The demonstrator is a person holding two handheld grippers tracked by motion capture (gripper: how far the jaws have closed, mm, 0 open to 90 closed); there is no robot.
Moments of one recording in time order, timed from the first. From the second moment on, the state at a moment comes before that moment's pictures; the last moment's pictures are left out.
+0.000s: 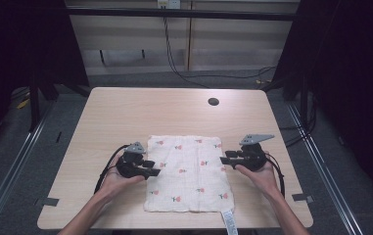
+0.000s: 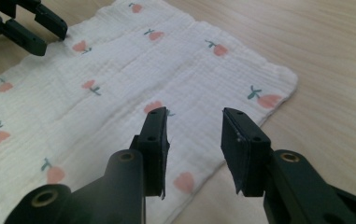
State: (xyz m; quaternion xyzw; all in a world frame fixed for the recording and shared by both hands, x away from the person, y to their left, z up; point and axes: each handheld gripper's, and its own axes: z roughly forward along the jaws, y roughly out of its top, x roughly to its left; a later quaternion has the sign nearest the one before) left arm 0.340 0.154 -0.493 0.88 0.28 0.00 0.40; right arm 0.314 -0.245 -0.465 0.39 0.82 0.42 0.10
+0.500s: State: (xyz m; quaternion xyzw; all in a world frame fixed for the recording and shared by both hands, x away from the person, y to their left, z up) left arm 0.353 0.150 -0.500 0.88 0.27 0.00 0.40; right arm 0.362 -0.247 -0.480 0.42 0.81 0.39 0.11
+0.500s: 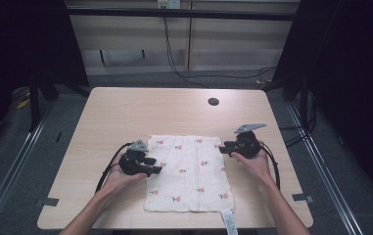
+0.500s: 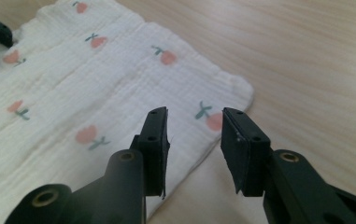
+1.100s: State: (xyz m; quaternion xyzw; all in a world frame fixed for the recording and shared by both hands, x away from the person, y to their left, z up) left arm 0.357 0.149 -0.500 0.88 0.27 0.00 0.40; right arm 0.413 -0.237 -0.504 0.45 0.81 0.36 0.12
